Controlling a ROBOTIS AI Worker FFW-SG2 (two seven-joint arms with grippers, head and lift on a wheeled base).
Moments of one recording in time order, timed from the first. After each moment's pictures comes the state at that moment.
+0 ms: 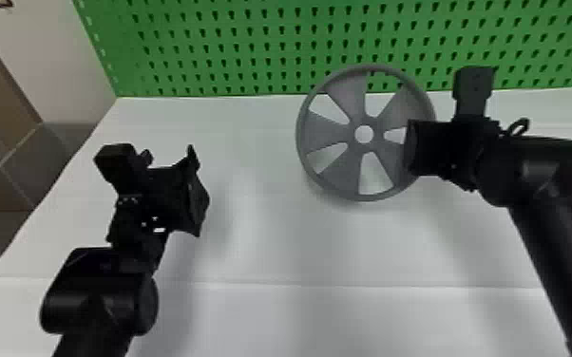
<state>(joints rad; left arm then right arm) -0.03 0.16 0.00 -1.55 0.24 0.02 0.06 -0.49 -0.12 0.14 -1.40 -0.36 0.81 -0.29</state>
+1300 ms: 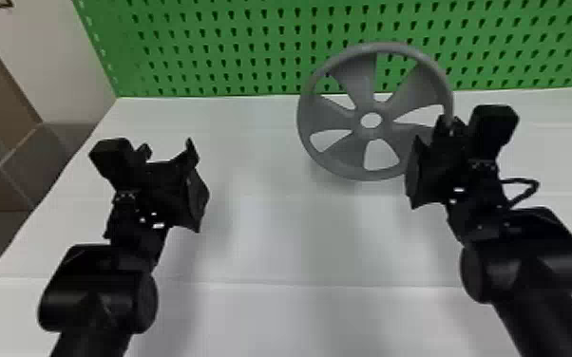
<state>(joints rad) -0.03 0.16 0.00 -1.58 0.25 0.02 0.06 -0.25 -0.11 0.16 -1.39 -0.15 0.05 -0.25</state>
